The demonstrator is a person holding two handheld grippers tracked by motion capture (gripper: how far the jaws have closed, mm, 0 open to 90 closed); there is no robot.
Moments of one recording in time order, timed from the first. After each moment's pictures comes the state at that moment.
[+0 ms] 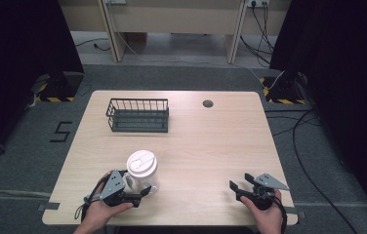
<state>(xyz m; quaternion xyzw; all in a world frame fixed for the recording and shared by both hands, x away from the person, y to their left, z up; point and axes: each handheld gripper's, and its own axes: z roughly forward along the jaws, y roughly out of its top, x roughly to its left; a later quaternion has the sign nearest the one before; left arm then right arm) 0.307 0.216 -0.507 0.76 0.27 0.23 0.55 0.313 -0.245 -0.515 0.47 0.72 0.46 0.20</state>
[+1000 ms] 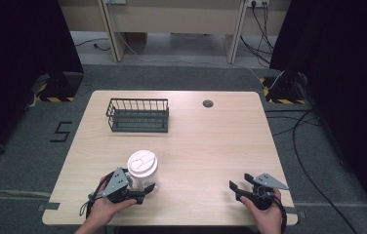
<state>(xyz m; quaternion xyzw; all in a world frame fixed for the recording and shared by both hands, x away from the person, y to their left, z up) 0.316 0.209 -0.512 0.75 0.27 0.21 0.57 0.313 -0.244 -0.515 0.47 0.72 0.46 0.20</state>
